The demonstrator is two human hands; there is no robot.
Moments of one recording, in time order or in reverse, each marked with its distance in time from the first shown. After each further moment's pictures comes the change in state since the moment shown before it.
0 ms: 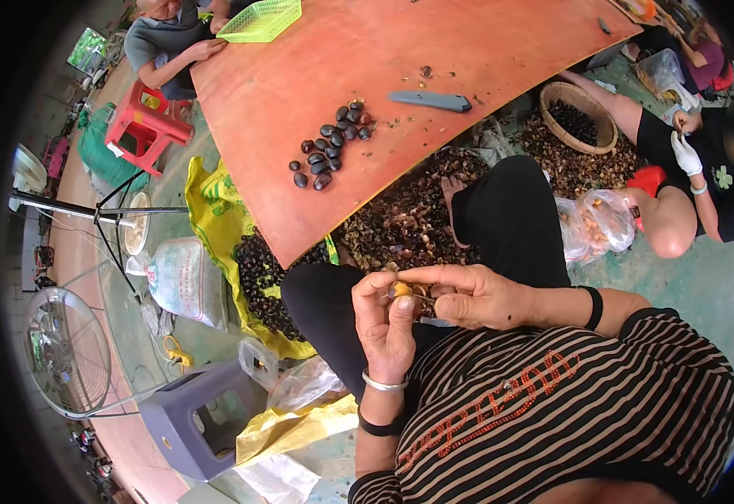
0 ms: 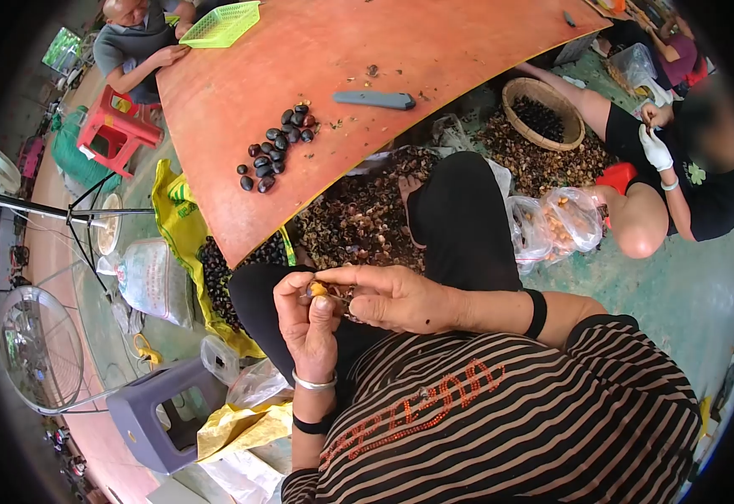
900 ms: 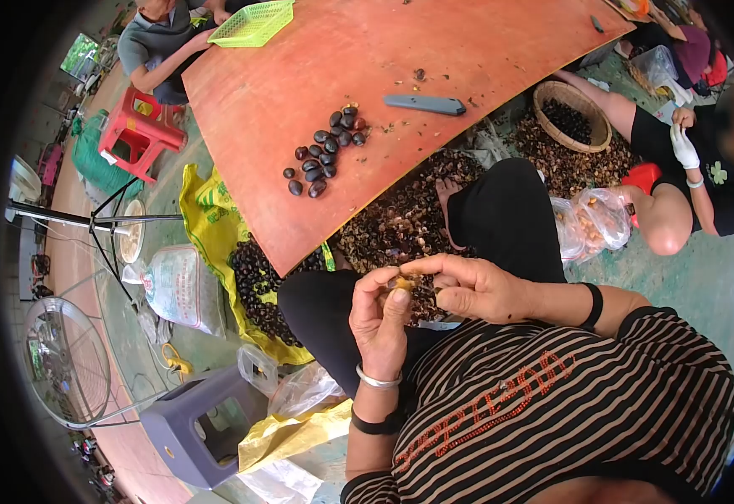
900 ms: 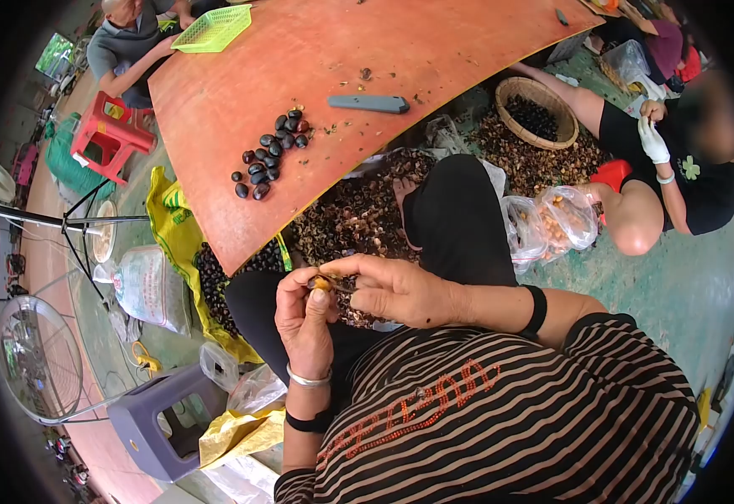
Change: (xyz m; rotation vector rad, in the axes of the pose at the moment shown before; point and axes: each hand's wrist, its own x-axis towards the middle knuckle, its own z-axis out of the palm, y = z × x) left_hand 0.015 0.000 -0.005 -0.027 -0.022 -0.144; right_hand 0.004 -0.006 -0.009 -0.149 0.098 -0.080
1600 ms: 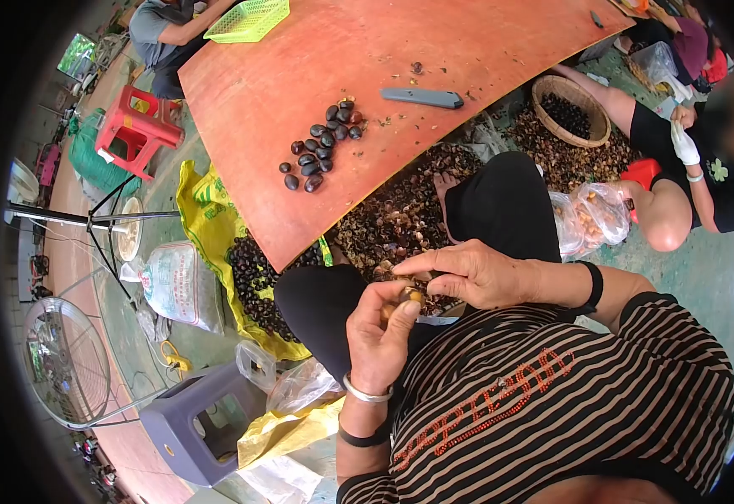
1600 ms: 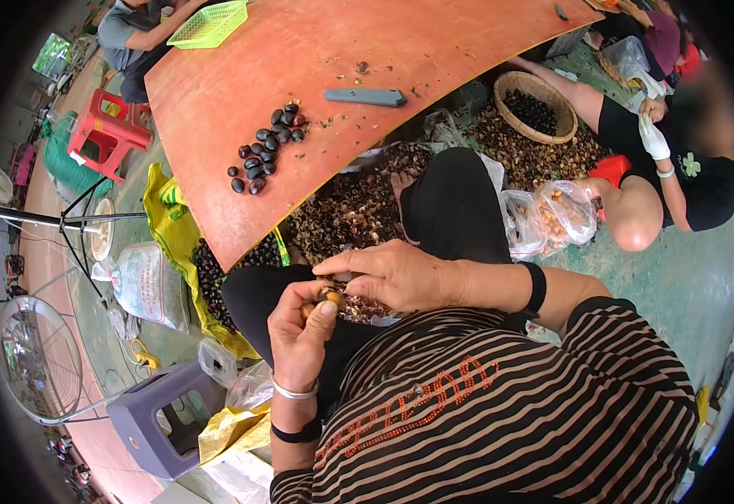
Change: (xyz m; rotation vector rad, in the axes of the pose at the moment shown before) left_hand -0.009 0.028 -0.005 0.270 -0.142 -0.164; right_hand 0.012 0.003 -0.015 -0.677 -0.015 -0.307
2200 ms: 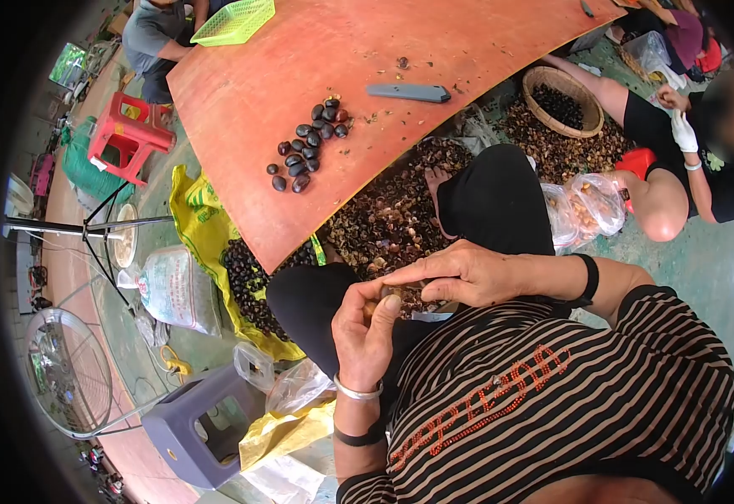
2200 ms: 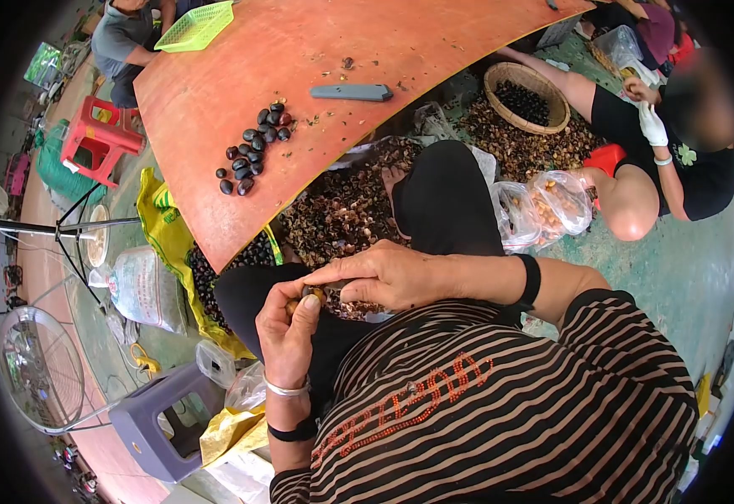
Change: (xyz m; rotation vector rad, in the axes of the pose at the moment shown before) left_hand 0.001 -0.002 -0.001 0.004 0.050 0.001; right_hand -0.005 0.006 0.000 0.208 -0.106 0.120
